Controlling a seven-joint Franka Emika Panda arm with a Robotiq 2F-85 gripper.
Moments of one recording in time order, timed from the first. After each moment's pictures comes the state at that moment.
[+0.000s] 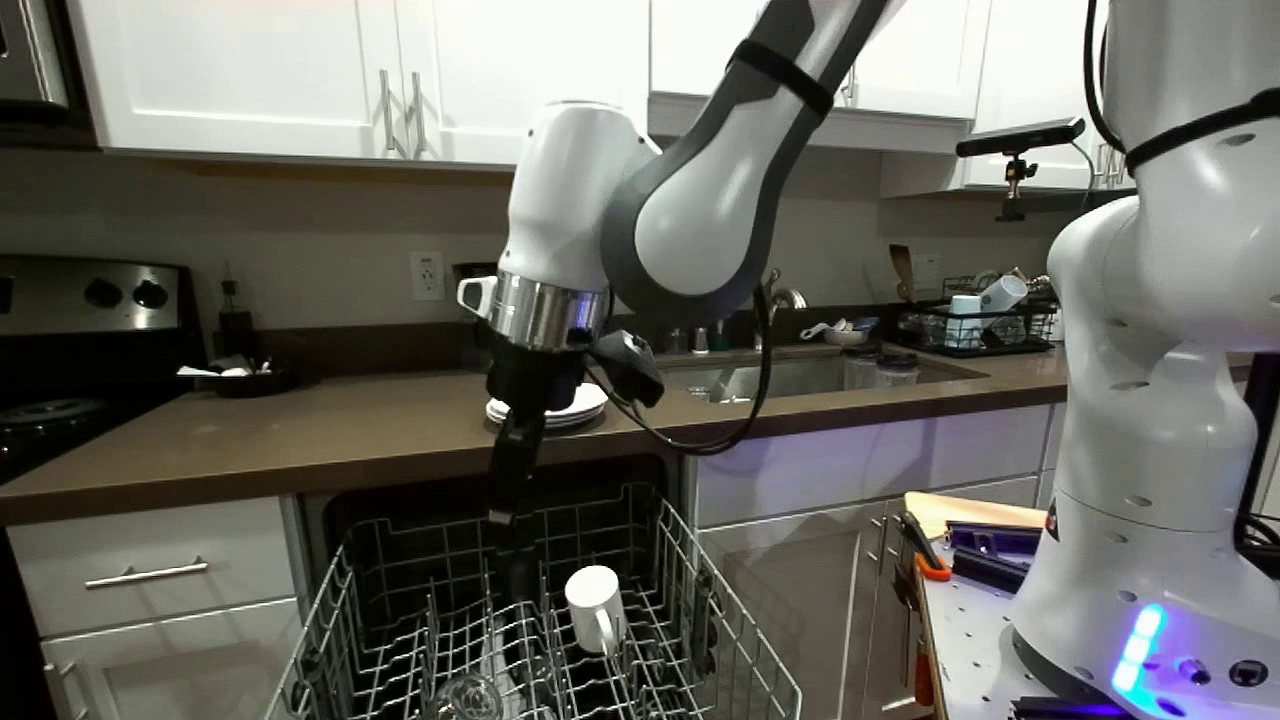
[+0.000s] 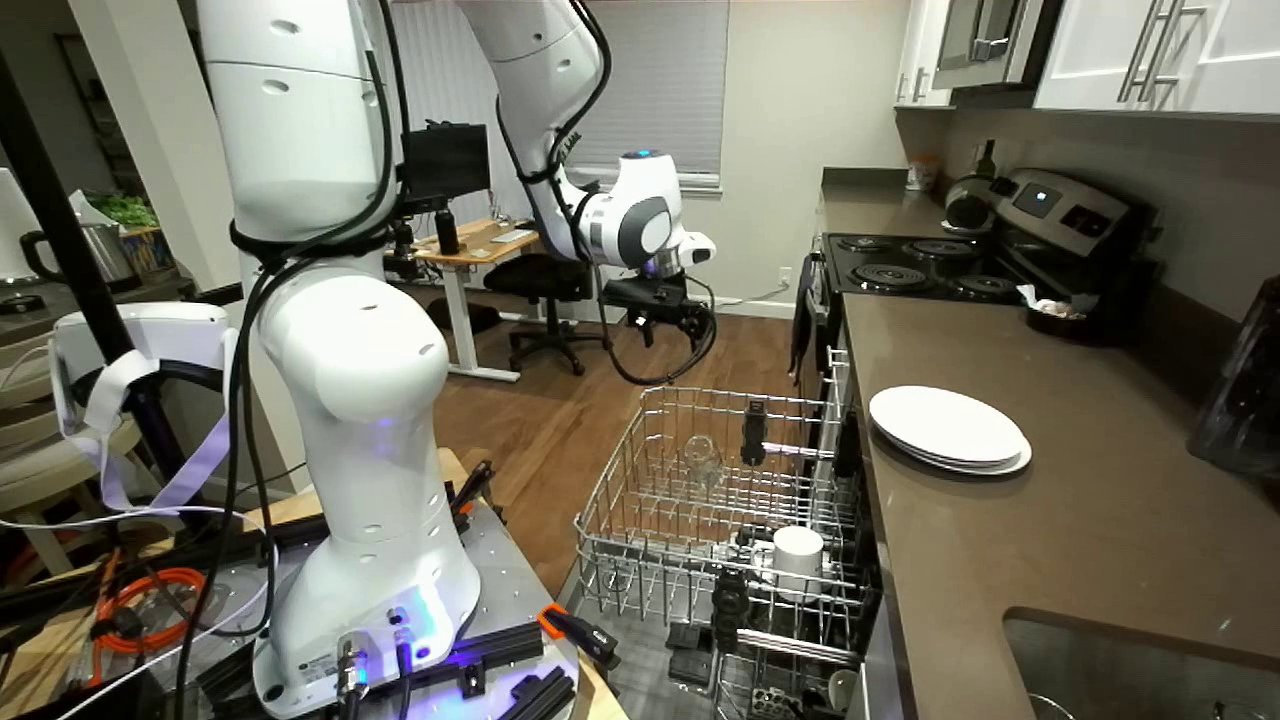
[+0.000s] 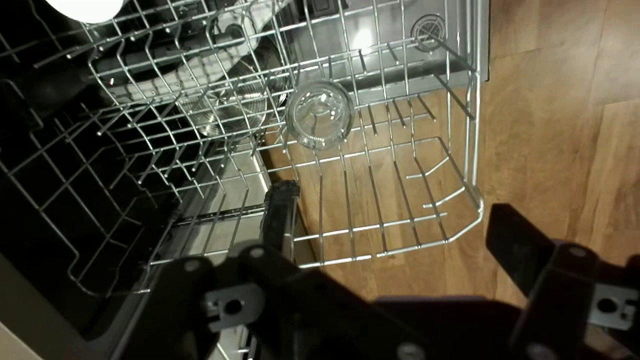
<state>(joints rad) 0.15 0.12 0.17 -2.48 -0.10 2.85 -0.05</state>
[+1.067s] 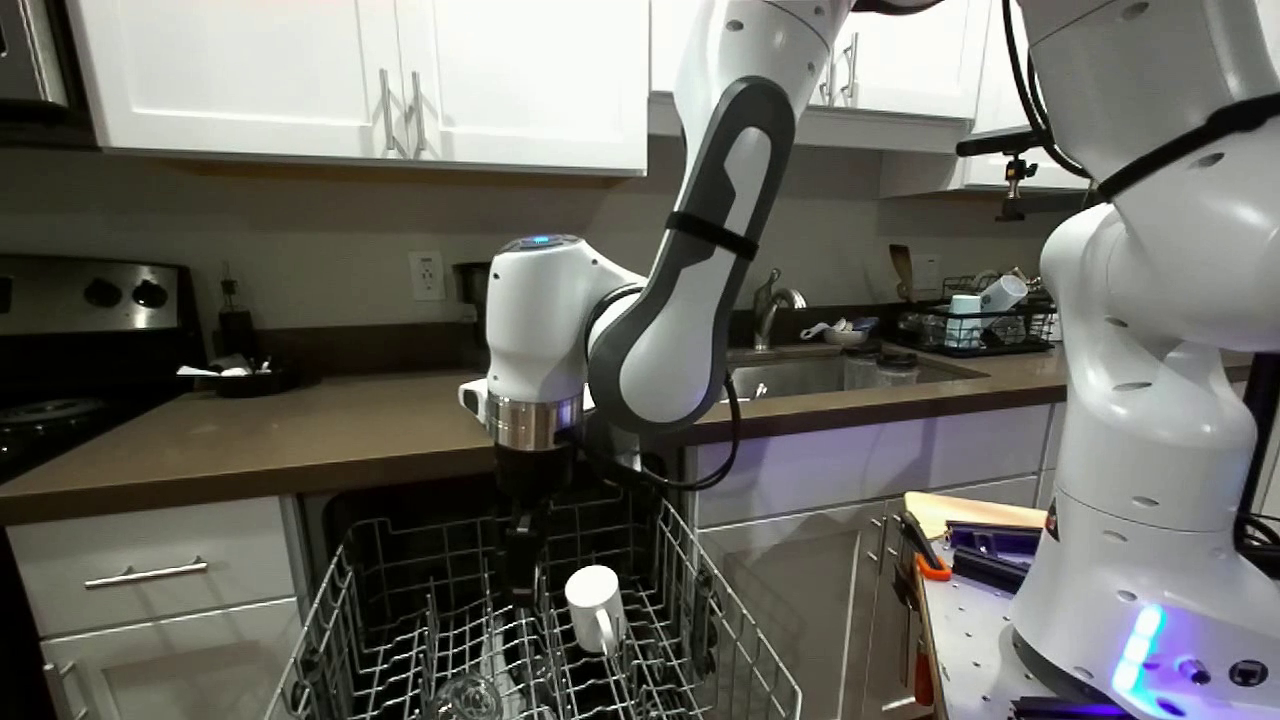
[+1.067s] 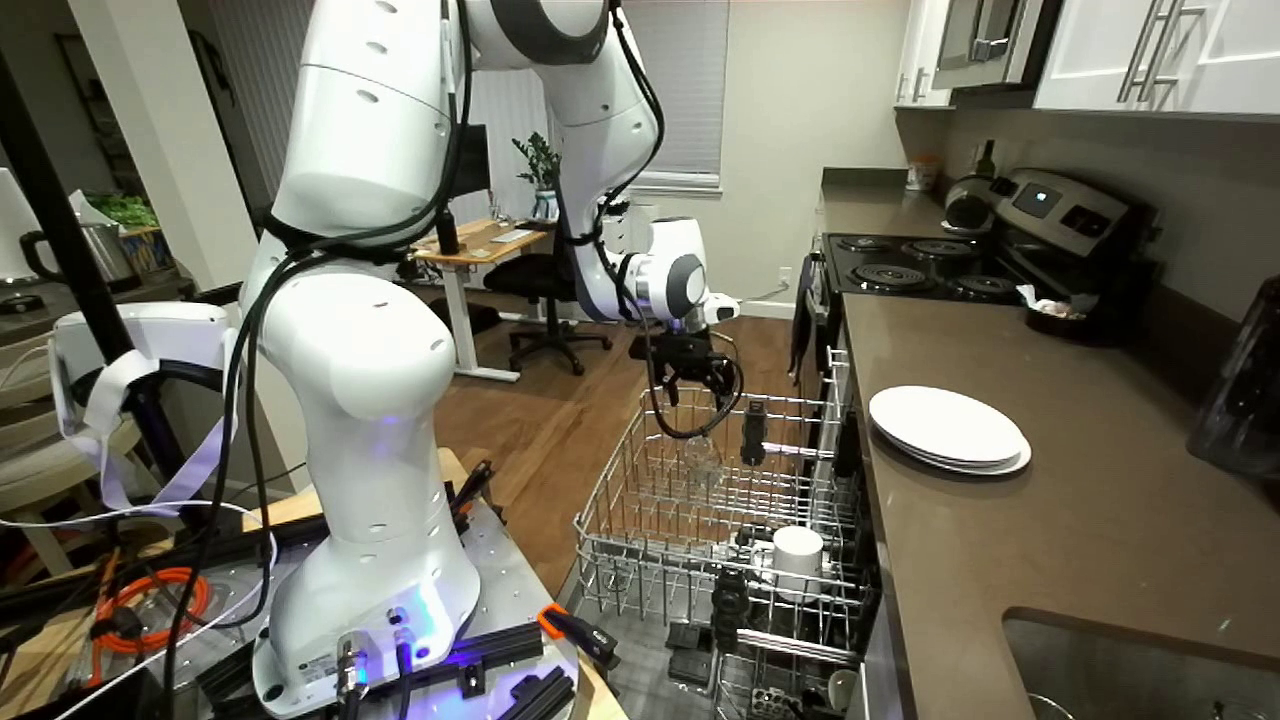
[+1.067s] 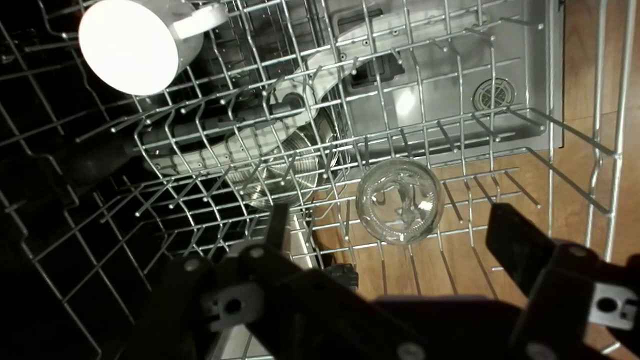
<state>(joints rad) 0.22 0.40 -0.01 -2.34 -0.37 2.85 0.14</state>
